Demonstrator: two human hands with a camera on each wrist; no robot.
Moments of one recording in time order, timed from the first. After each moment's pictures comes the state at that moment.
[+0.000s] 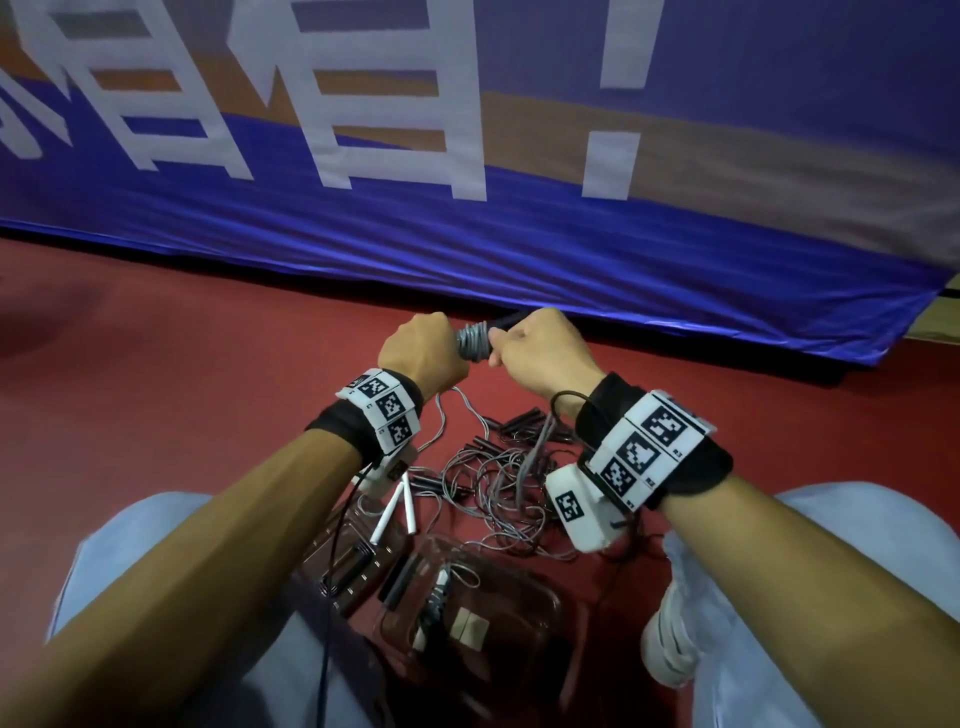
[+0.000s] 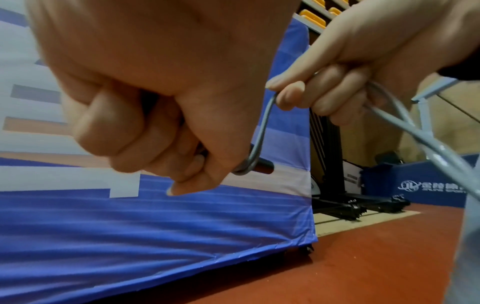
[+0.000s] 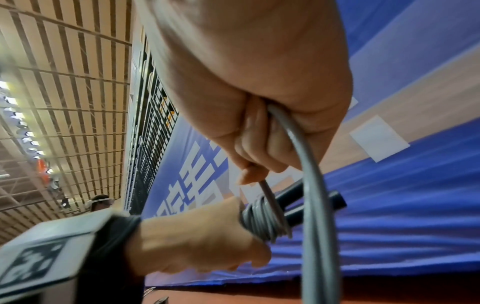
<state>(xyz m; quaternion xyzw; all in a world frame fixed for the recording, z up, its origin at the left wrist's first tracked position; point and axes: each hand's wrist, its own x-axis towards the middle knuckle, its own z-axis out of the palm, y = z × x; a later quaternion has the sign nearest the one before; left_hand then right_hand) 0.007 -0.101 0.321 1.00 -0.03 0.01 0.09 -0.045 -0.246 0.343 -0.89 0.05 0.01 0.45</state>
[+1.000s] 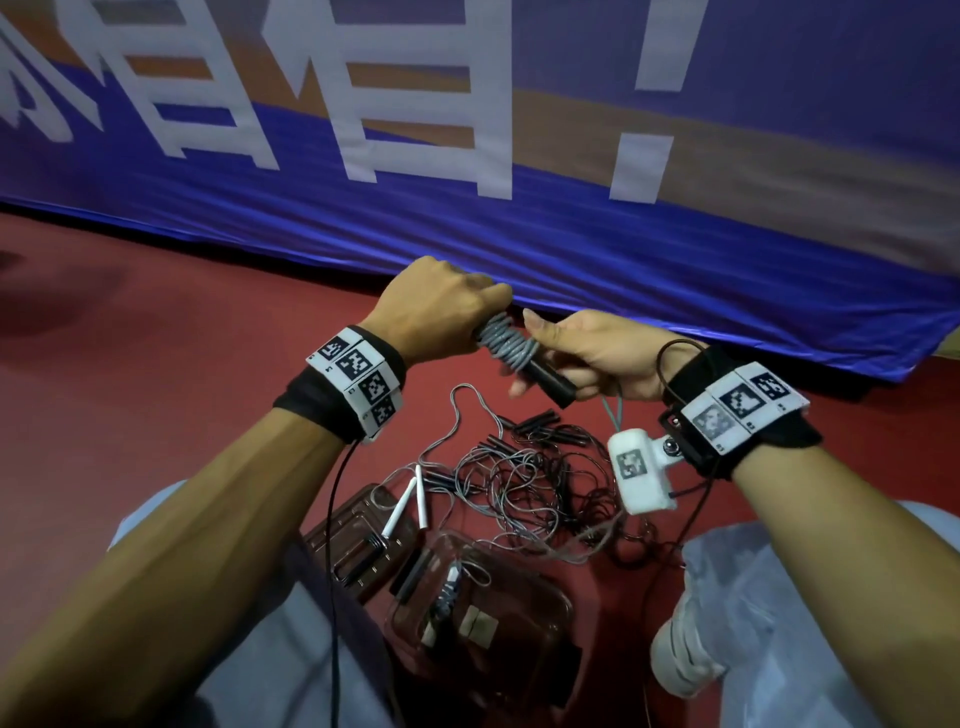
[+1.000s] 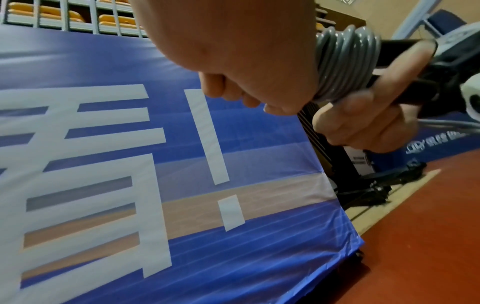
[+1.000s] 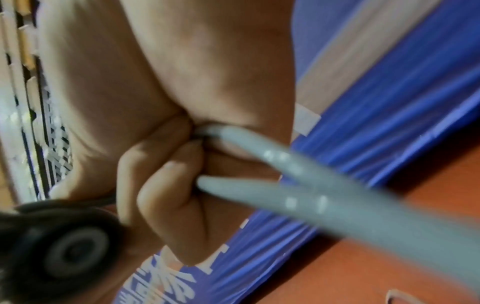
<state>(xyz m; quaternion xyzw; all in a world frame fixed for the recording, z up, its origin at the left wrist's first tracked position) -0.002 -0.061 0.383 0.86 -0.46 0.23 -0.02 -0.040 -0.282 0.359 -0.72 -0.13 0.31 0.60</state>
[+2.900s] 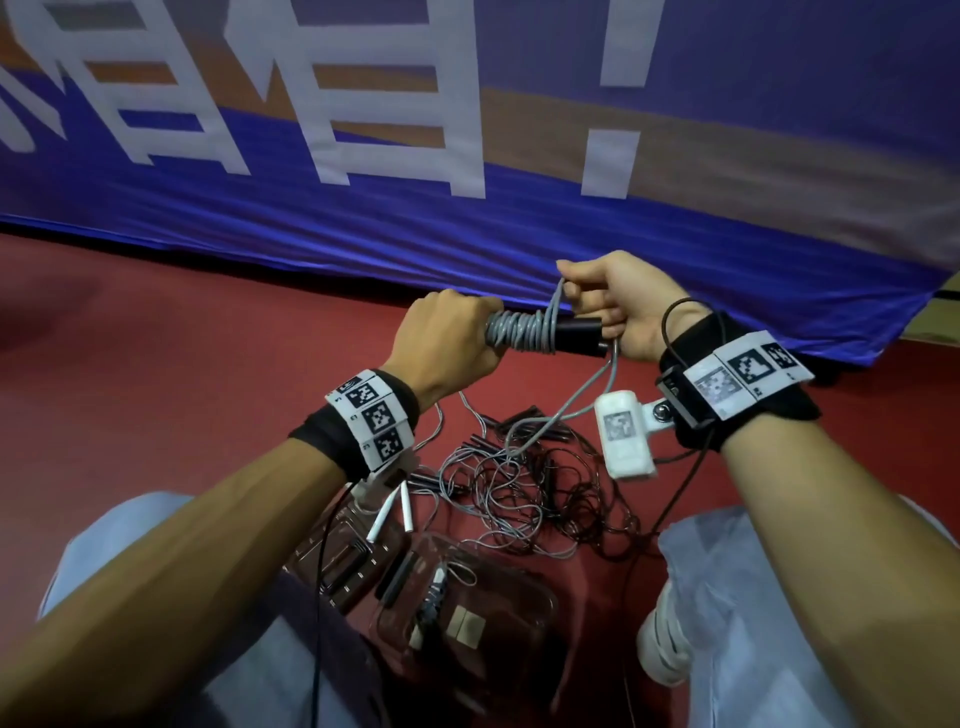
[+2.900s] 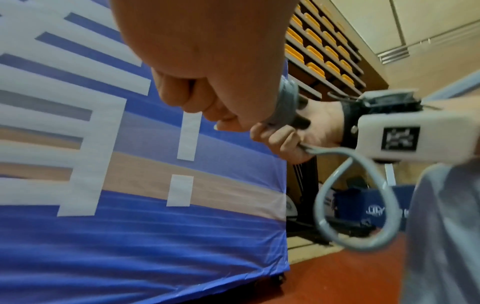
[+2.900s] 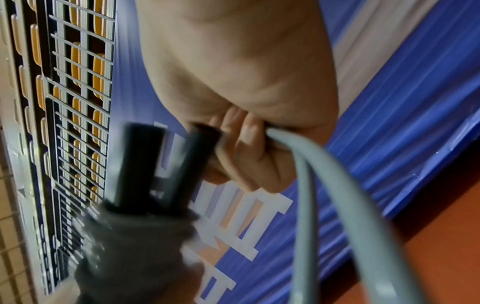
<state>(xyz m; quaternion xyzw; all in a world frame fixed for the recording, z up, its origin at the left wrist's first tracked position) -0.023 -0.110 0.352 0.94 -0.27 0.18 0.14 -0.026 -0.314 0.388 -0.65 0.12 0.18 0.73</state>
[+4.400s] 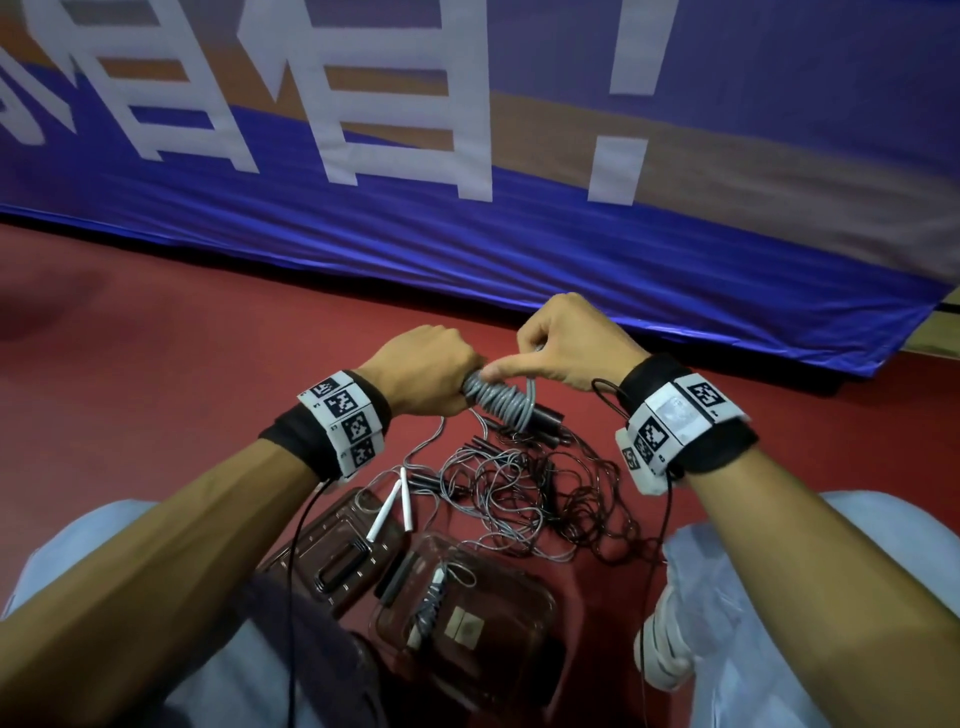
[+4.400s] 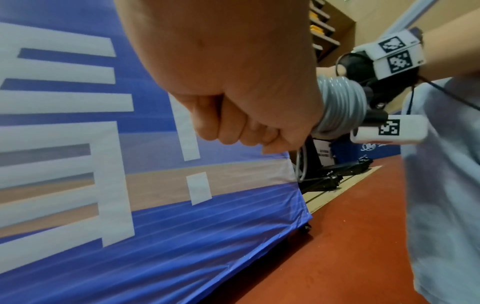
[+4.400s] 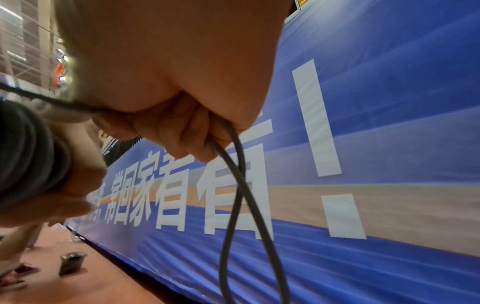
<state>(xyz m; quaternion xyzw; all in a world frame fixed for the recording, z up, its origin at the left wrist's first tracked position) -0.018 -0.078 0.342 0.92 -0.39 0.04 -0.05 -0.043 -0.282 0.361 -0.92 -0.19 0.03 0.34</state>
